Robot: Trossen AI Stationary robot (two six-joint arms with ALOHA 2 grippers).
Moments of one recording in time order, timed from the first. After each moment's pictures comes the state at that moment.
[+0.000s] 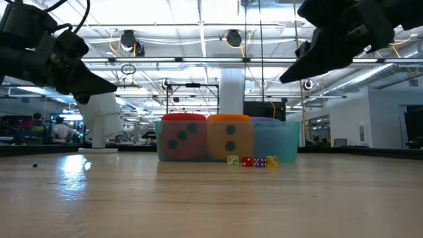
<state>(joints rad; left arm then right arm) 0.17 0.41 0.02 0.21 0.05 -0.12 0.32 1.23 0.59 0.07 0.34 0.11</state>
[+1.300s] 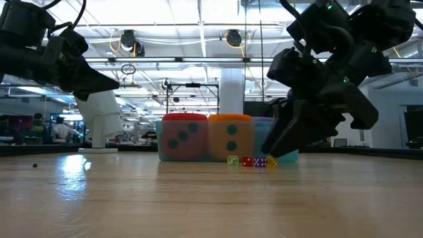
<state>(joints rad) 0.17 0.41 0.02 0.25 -0.04 -0.11 0.22 1.67 0.63 0.30 0.10 0.02</state>
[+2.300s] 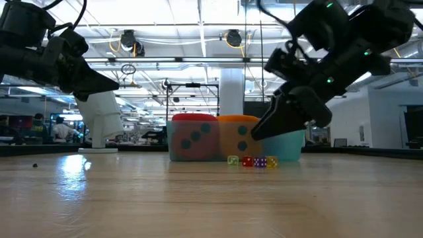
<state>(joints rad) 0.17 0.41 0.02 0.24 -0.03 -0.11 0.20 1.64 0.60 0.38 0.40 0.06</state>
